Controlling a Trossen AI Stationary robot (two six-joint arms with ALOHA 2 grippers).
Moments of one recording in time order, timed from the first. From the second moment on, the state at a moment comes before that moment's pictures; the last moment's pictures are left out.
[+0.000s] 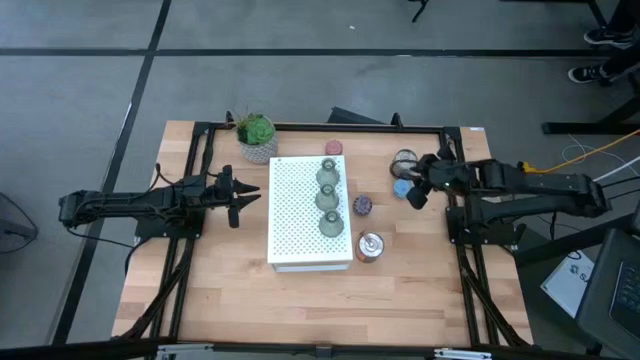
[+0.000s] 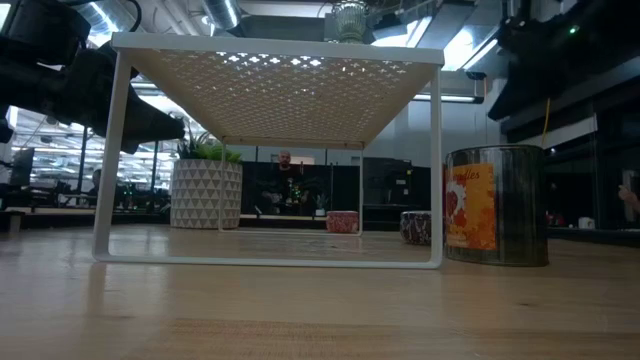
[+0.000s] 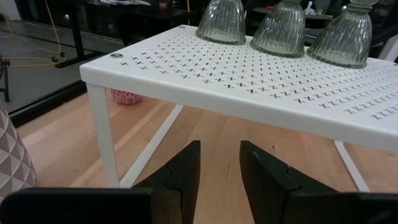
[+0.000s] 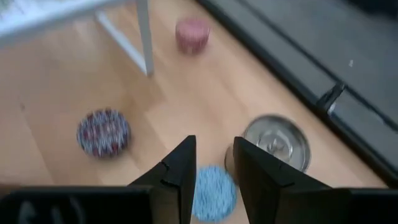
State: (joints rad) left arm 0.17 0.28 0.01 0.09 -0.11 -0.17; right arm -0.08 0.78 0.72 -0.79 0.47 0.33
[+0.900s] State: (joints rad) left arm 0.17 0.28 0.01 0.09 -0.11 -0.17; right arm -0.49 1.18 0.73 -0.70 0.17 -0.03
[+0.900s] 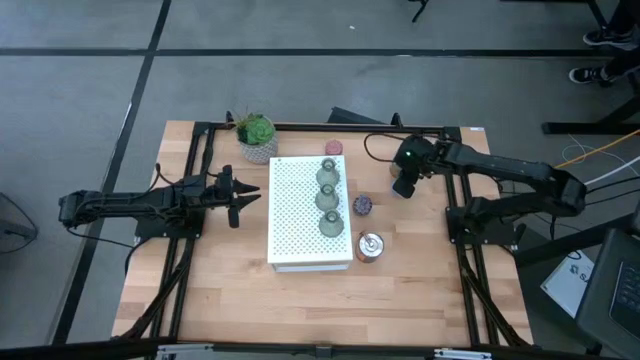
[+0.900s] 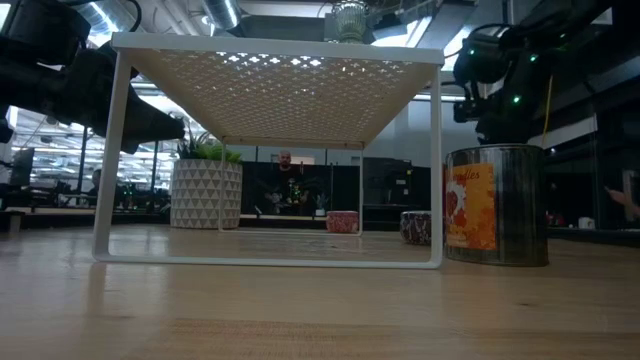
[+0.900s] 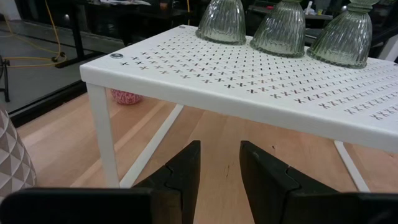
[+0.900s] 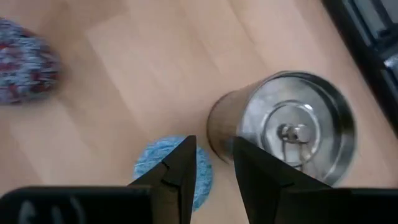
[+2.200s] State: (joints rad) left arm 0.17 0.28 0.01 0.09 -0.11 -0.17; right arm -0.60 1.22 0.75 -0.69 0.16 -0.03
